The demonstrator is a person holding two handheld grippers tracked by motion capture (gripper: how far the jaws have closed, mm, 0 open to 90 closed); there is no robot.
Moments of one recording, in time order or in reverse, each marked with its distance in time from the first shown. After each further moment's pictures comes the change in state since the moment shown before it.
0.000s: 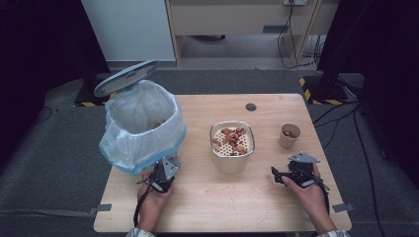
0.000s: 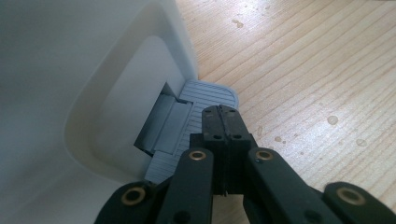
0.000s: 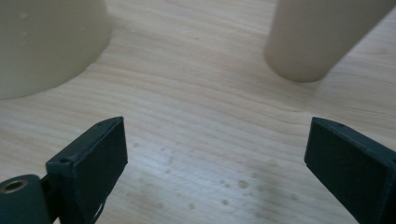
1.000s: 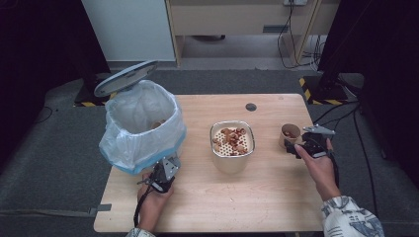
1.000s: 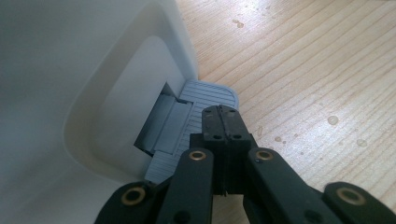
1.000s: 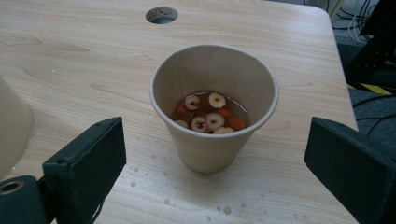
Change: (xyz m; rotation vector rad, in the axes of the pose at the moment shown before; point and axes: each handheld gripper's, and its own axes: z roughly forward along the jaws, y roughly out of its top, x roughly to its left) left arm -0.001 0.000 0.000 -0.002 0.004 -0.003; right arm -0.061 0.066 0.012 -0.052 -0.085 0.086
